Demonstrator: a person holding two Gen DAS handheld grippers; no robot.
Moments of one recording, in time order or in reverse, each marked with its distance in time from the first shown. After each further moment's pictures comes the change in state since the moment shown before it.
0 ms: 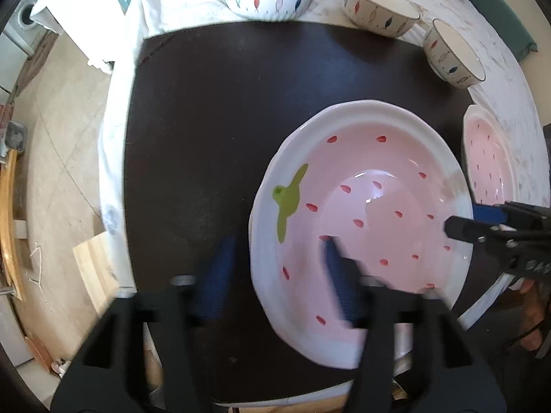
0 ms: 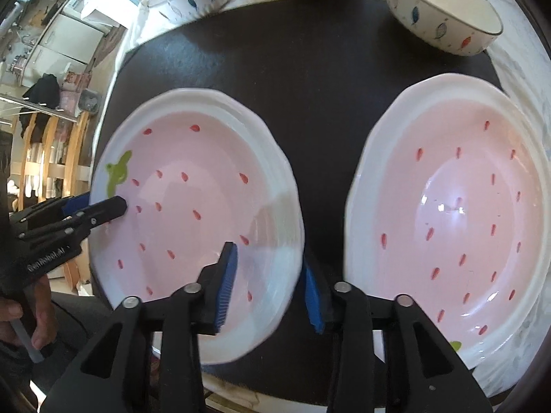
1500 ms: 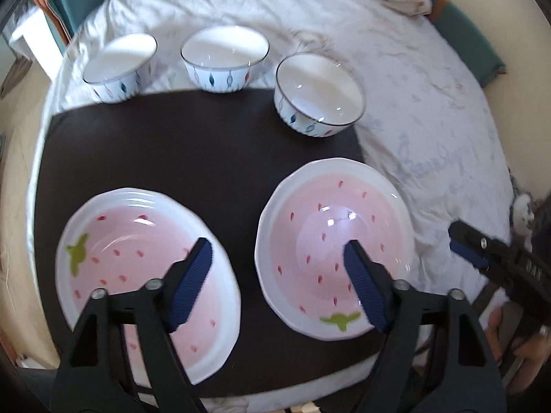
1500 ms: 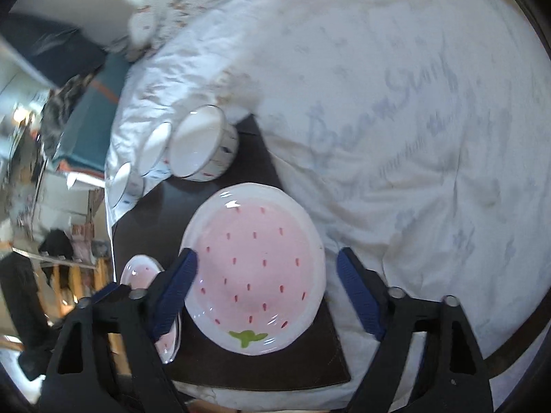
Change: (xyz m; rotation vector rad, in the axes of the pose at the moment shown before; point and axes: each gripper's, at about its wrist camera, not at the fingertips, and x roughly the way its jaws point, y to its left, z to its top) left arm -0.023 -0.187 0.069 -0.044 -0.079 -0.138; right arm -0.148 -0.199 -0.048 0.458 -0.380 0.071
